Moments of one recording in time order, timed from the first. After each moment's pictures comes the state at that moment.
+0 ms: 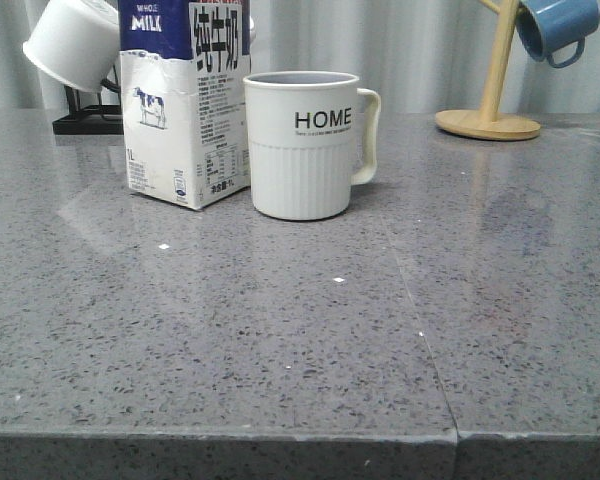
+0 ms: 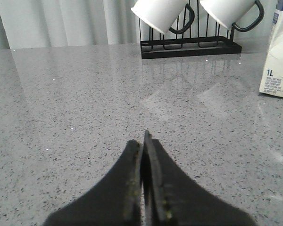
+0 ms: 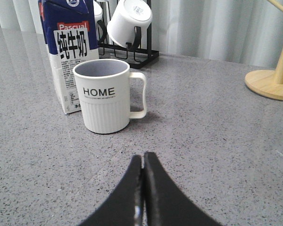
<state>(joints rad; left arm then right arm) -0.06 -0.01 -0.01 0.00 0.18 0.03 0.48 0.32 -0.20 -0.01 0.02 0.02</state>
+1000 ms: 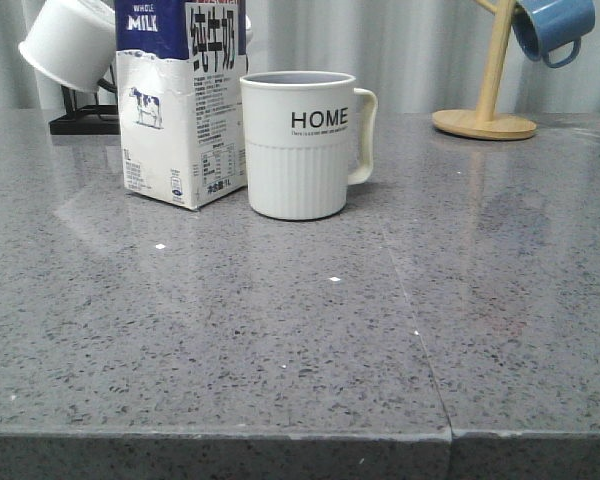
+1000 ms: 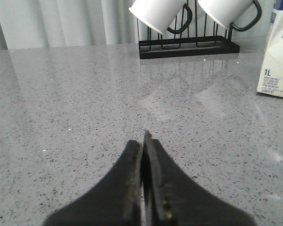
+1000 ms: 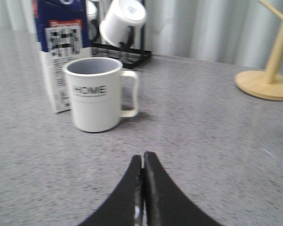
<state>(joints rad) -0.06 -0.01 -0.01 0.01 0.18 0.02 0.43 0.32 -0.17 -0.02 -0.01 0.01</state>
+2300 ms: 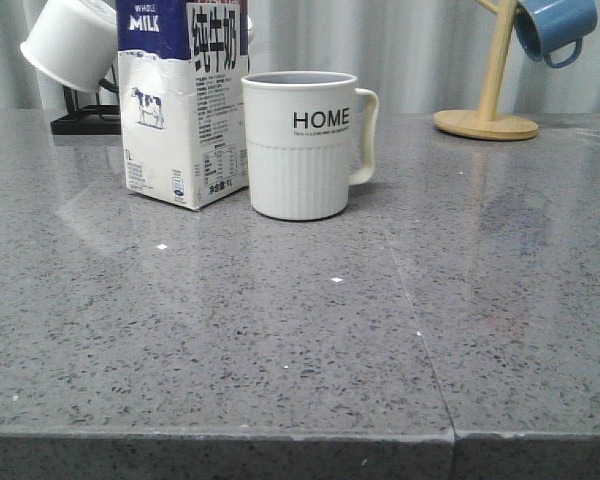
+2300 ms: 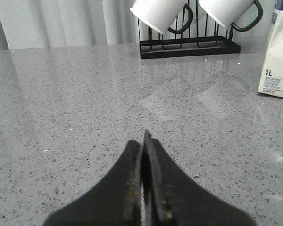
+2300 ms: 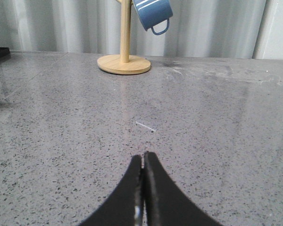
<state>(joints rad) -0.06 -0.01 -0.01 0.01 0.18 0.02 -0.03 -0.01 0.03 -0.01 0.08 -0.02</state>
